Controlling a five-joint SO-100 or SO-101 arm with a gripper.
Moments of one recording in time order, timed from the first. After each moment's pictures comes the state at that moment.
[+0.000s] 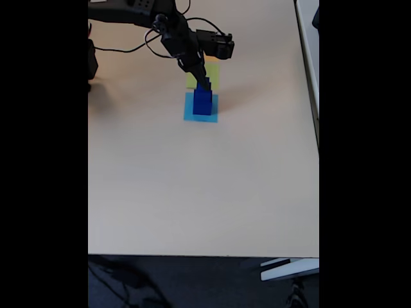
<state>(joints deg) 12.4 87.5 86.1 58.4 69.4</state>
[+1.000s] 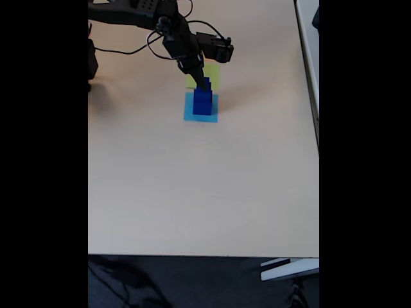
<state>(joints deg) 12.2 85.5 85.5 60.2 69.4</state>
